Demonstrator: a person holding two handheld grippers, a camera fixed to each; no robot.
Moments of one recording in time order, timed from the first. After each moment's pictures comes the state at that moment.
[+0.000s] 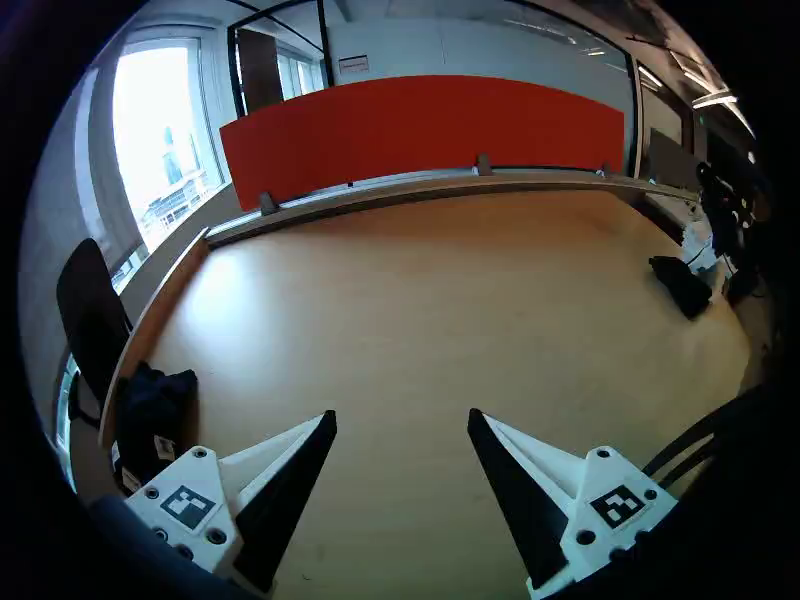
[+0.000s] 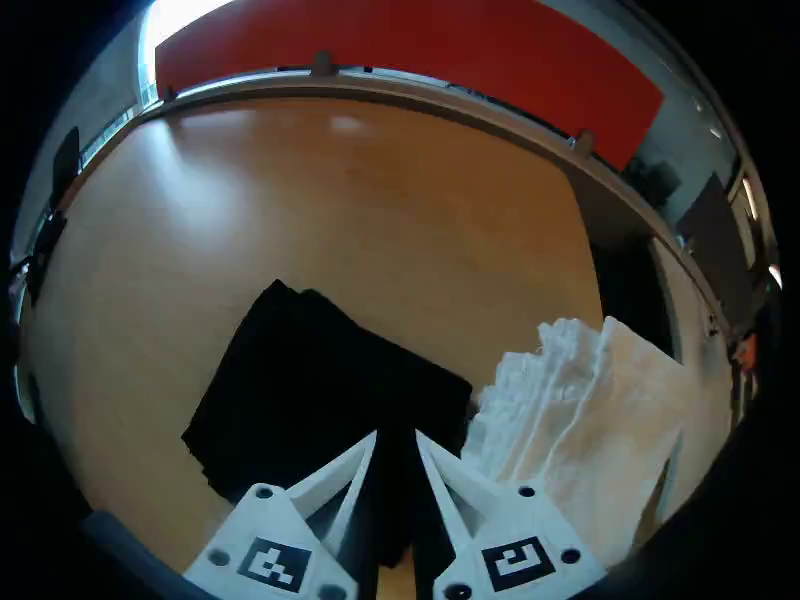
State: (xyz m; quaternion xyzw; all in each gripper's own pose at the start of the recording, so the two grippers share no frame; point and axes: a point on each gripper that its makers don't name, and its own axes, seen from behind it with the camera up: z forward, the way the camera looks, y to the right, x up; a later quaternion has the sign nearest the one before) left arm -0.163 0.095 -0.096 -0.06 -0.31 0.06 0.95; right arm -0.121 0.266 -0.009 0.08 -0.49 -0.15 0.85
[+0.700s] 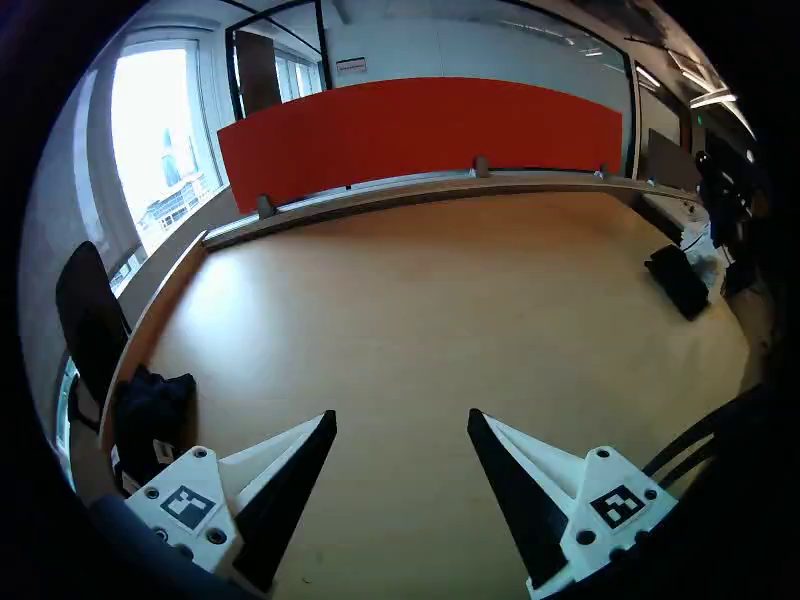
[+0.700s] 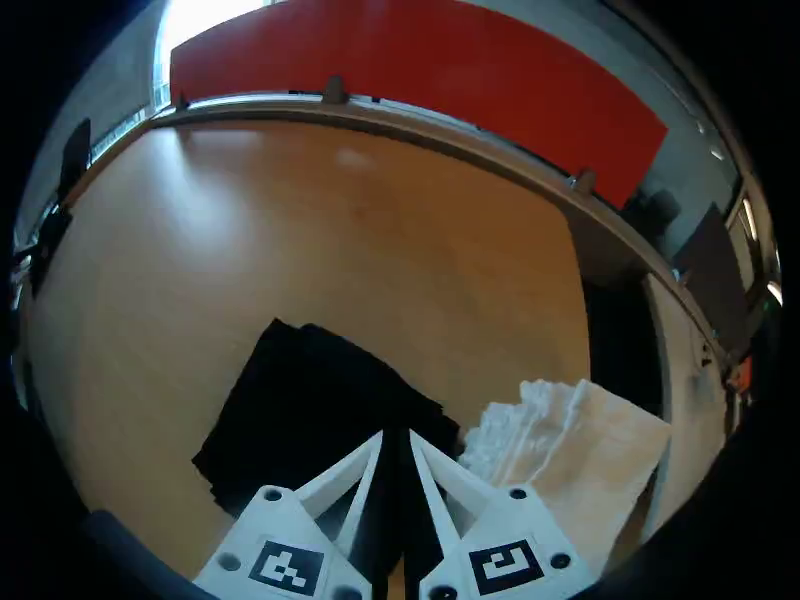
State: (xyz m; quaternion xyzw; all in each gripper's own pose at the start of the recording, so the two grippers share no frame) left arm -0.160 0.097 -0.092 -0.06 -0.31 0.07 0.95; right arm -0.096 0.258 0.016 0.10 -0.45 -0.17 0.87
